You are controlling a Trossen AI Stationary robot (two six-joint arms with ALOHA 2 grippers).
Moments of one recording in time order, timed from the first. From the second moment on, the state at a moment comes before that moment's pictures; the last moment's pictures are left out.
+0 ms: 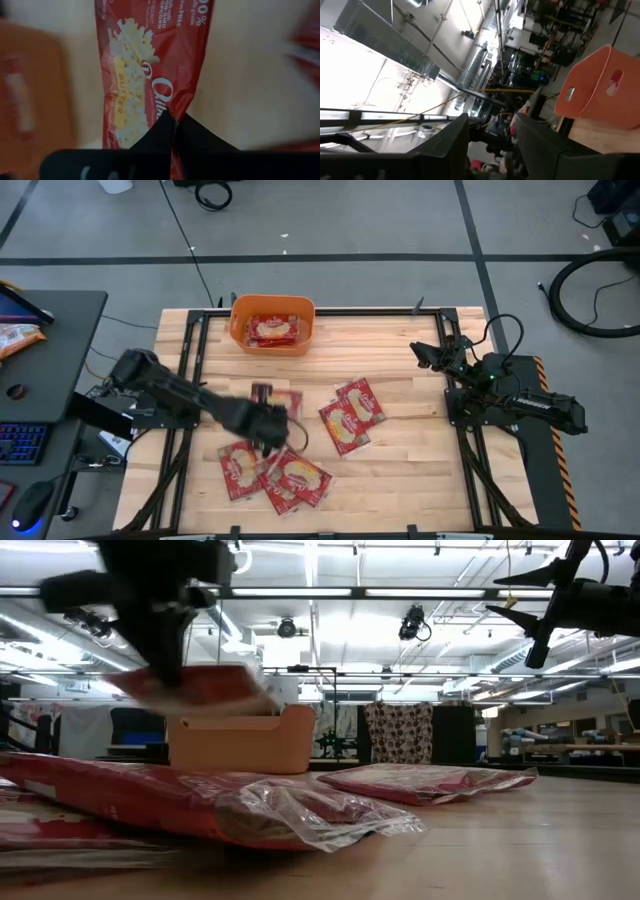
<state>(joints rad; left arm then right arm) -0.37 1.61 1.19 -1.06 -0.49 -0.23 -0.35 0.06 0.01 0.44 0.05 1.21</state>
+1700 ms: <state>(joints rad) 0.54 1.58 1.19 -0.62 -0.12 0.57 -0.35 0.06 0.01 0.43 0.21 1.17</state>
